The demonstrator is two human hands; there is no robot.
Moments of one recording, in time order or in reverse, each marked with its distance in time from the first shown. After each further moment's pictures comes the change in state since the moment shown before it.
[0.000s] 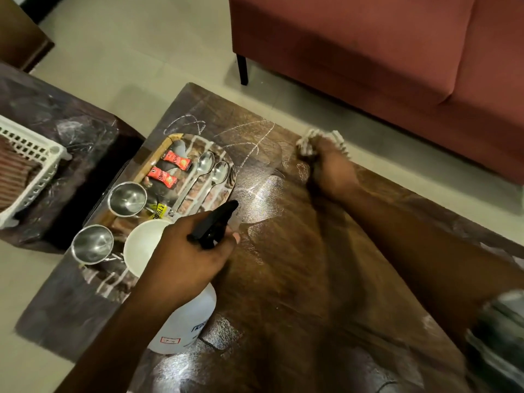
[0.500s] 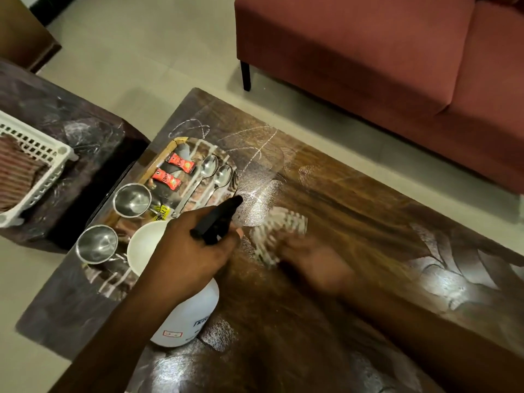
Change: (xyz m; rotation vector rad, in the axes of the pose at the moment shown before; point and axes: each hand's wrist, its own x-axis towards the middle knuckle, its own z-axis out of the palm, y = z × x) left_hand 0.003 0.004 -0.006 -0.051 -0.004 0.048; right_hand -0.150 0.003 0.038 -0.183 -0.415 -0.632
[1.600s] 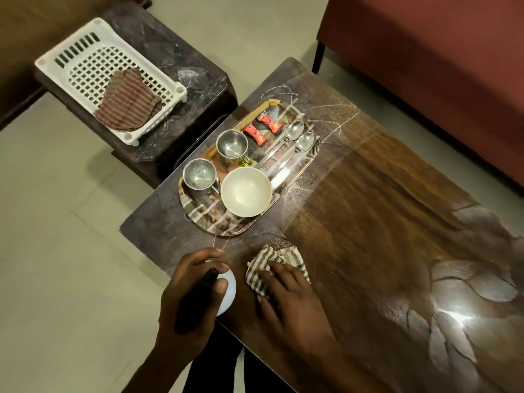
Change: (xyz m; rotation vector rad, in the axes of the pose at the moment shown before) left_hand -0.168 -0.157 -0.041 -0.110 0.384 0.301; right_hand -0.021 -0.215 0.084 0.106 0.108 0.190
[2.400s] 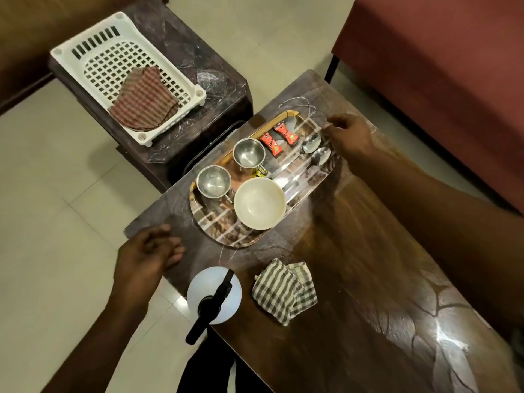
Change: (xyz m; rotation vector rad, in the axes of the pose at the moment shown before) left_hand 0.065 -0.079 -0.053 -0.316 0.184 -0.709; right_hand 0.308 0.096 -0.160 0.538 0.257 0.526
